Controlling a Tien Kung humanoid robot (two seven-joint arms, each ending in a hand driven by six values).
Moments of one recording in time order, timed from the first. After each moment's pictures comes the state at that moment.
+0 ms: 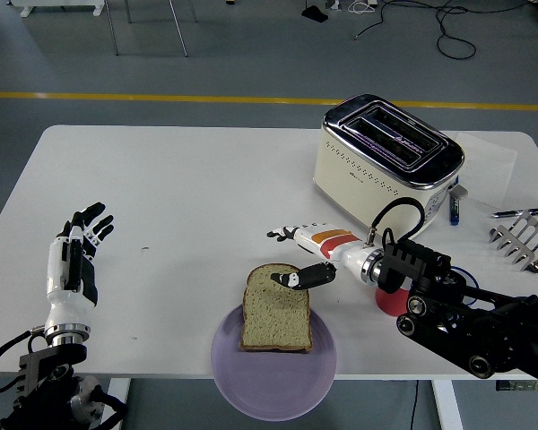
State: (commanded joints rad) left arm 0.01 0.01 -1.29 -1.30 0.92 0.34 -0.48; right arm 0.76 -0.20 0.37 1.10 -1.66 -0.13 -0.01
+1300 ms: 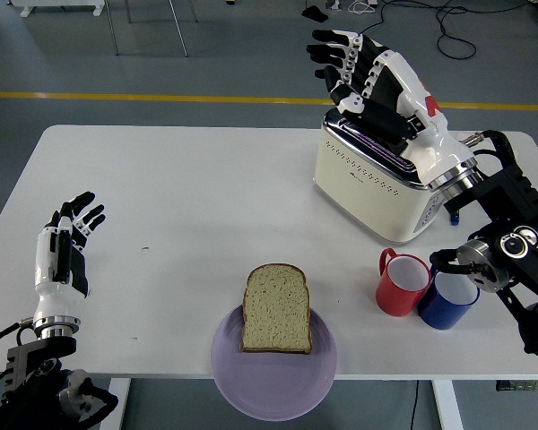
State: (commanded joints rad) left arm 0.02 0.04 -1.32 -1.36 0.92 0.33 -0.45; right arm 0.57 -0.28 1.03 1.59 -0.90 -0.22 0.15
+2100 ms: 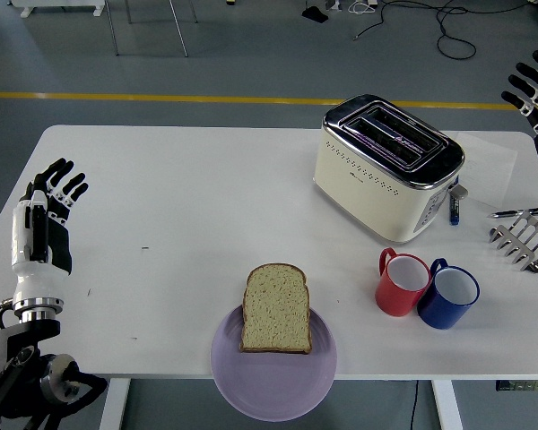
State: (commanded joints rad) left arm 0.02 0.06 -1.37 -1.50 0.90 0.31 -0.44; right arm 0.24 -0.31 1.47 1.49 -0.78 -0.11 0.16
